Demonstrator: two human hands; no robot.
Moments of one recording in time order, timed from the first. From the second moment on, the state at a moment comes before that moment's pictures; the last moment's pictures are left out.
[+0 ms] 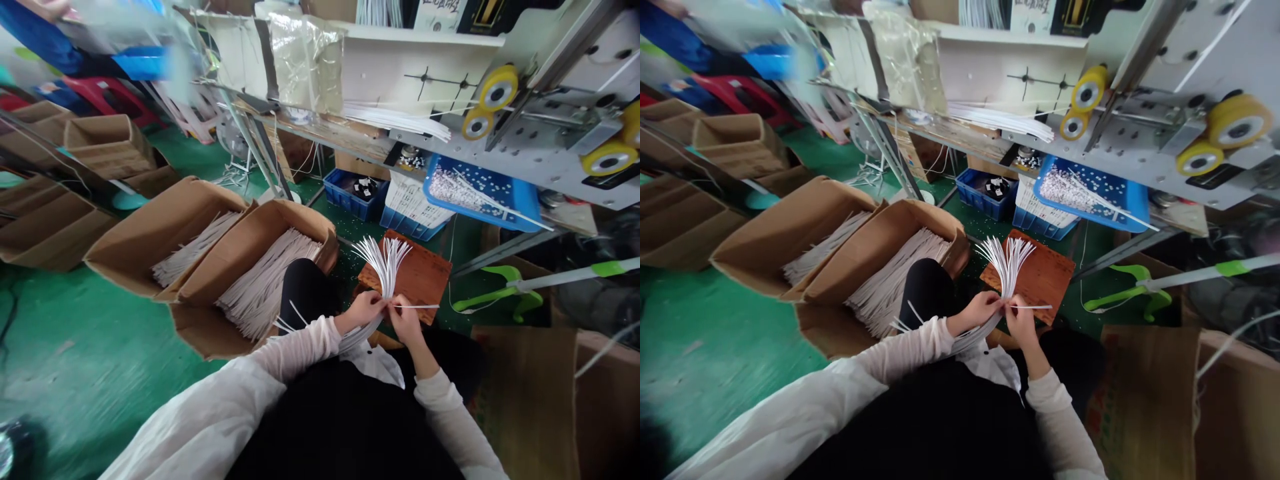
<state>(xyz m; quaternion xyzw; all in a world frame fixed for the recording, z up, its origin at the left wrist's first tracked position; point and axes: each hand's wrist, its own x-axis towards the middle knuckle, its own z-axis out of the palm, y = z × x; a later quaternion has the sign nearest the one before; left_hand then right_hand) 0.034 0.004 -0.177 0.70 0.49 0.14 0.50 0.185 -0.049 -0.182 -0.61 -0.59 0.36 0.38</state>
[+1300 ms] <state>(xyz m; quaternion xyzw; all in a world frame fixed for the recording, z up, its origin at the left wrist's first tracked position) 0.034 0.009 -0.131 0.90 0.36 0.05 0.24 0.198 -0.045 -0.188 -0.60 -0.51 0.48 0.38</state>
